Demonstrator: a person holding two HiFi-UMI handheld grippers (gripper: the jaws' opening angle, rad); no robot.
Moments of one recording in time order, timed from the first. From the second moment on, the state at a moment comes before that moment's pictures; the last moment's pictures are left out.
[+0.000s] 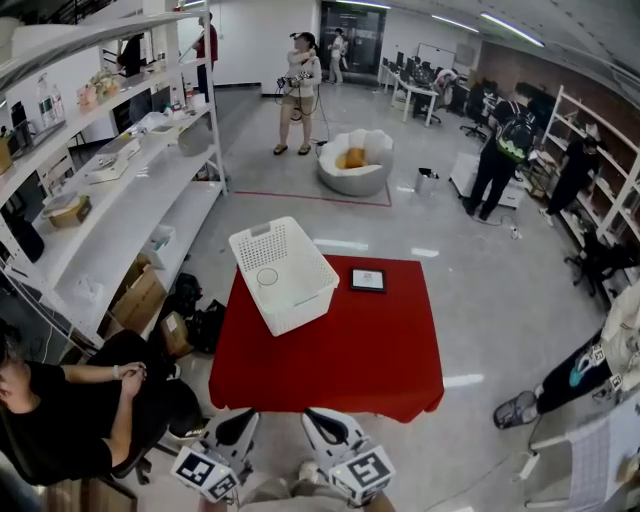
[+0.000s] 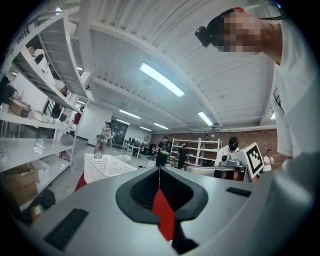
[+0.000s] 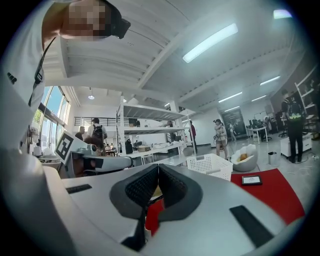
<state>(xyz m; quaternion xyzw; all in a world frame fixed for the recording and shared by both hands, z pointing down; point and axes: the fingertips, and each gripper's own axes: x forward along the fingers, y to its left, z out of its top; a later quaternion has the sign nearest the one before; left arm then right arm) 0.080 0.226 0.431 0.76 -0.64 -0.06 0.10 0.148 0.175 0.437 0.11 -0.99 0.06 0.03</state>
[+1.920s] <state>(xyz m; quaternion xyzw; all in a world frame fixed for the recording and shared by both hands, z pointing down) -0.104 0.052 0.437 0.77 -0.63 -0.06 0.10 -0.032 0.006 0.455 0.14 -0.99 0.06 0.05</state>
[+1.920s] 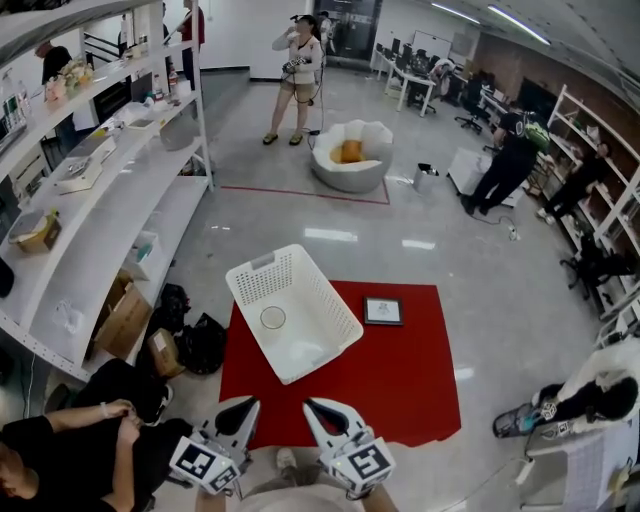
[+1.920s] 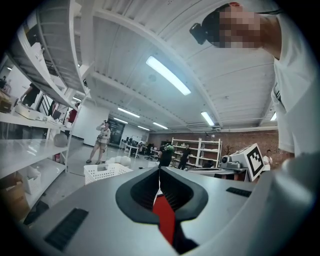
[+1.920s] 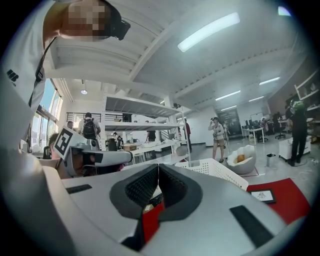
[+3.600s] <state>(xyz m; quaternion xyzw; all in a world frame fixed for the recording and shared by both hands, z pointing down) -0.165 -0.068 0.468 0.73 -0.67 -0.06 0.13 -0.130 -0.146 0.488 0.03 -0.99 0.00 0.16</state>
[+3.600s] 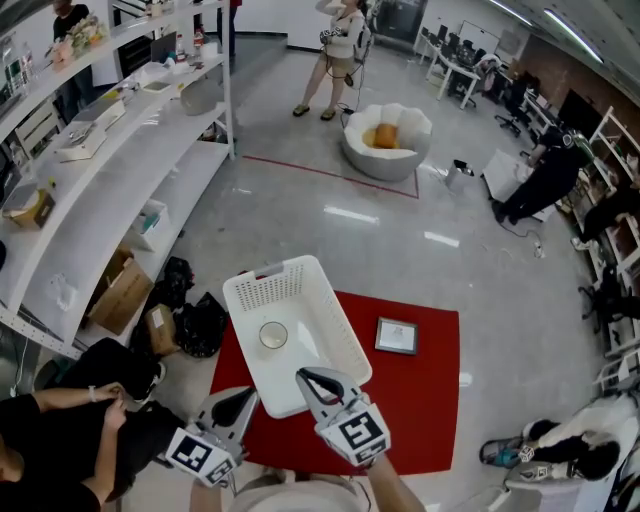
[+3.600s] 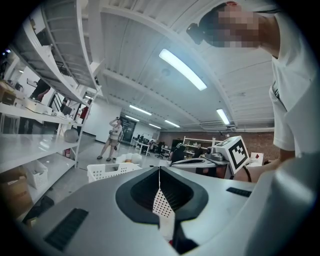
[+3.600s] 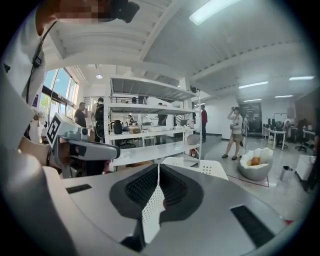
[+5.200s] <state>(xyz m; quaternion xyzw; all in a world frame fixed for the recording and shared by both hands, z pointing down) -0.223 -0.123 0.489 0.70 -0.71 -0.03 0.12 -0.252 -0.207 0.669 -0.18 -0.88 -0.13 0.42</state>
